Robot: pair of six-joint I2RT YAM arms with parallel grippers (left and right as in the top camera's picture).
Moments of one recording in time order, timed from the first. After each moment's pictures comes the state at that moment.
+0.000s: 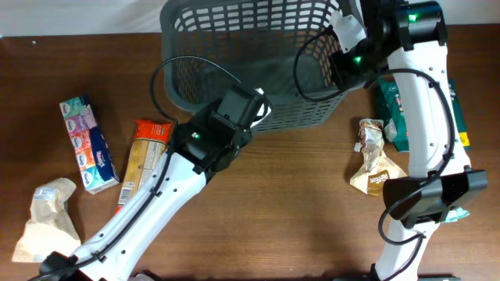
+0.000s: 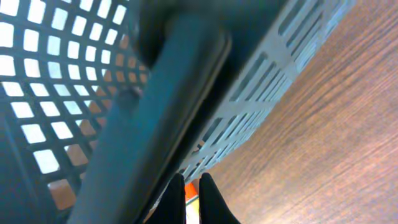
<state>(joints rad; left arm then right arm) -0.62 1.52 1.40 -0.83 -0.44 0.45 0.14 2.07 2.39 -1.57 -0.21 -0.24</state>
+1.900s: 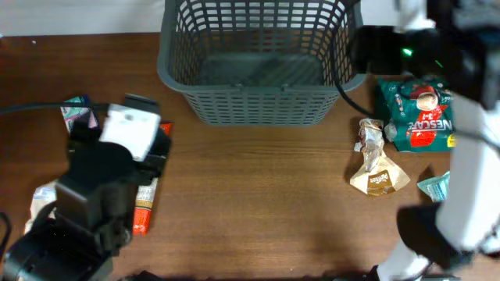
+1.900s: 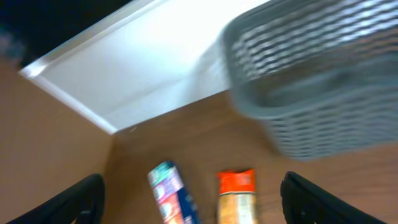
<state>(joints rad) -0.50 0.98 1.53 -1.03 -0.61 0.19 0.15 1.85 2.74 -1.69 -0.08 0.20</state>
